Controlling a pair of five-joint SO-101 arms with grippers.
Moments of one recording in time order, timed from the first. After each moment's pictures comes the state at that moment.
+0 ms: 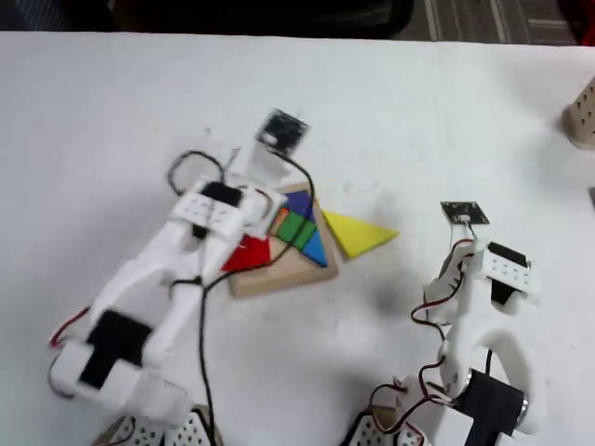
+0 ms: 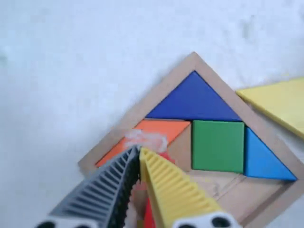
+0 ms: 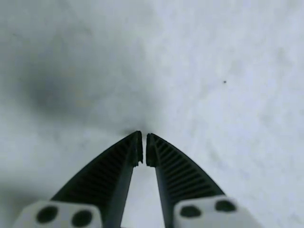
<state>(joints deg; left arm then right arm) 13.5 0.8 28.7 41.9 -3.8 22.3 -14.8 52.5 60.7 30.2</state>
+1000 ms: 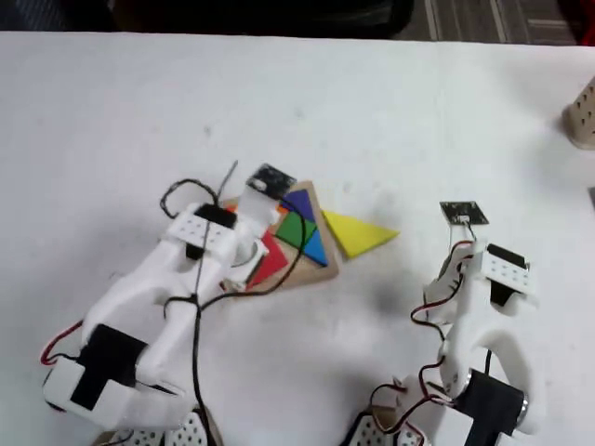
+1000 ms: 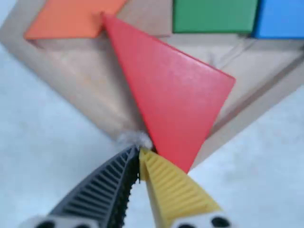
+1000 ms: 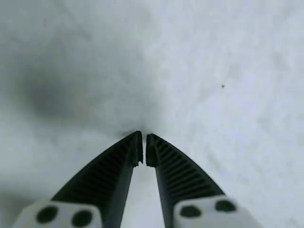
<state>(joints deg) 16.0 -2.0 40.3 57.8 -4.2 22.2 -14.8 53.1 59.6 30.6</state>
